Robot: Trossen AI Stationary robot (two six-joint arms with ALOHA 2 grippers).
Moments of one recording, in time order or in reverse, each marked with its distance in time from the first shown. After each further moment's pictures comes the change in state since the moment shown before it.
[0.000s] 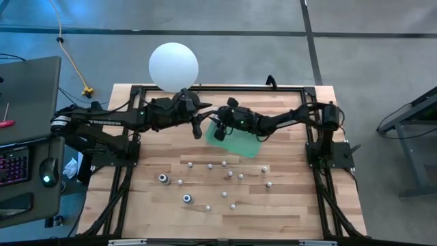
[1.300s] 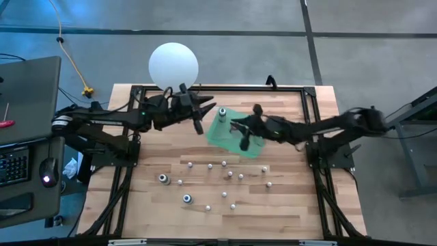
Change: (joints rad) left arm 0.000 0.016 0.000 0.226 -0.017 0.000; right arm 0.130 -0.482 -0.320 -0.105 0.113 0.150
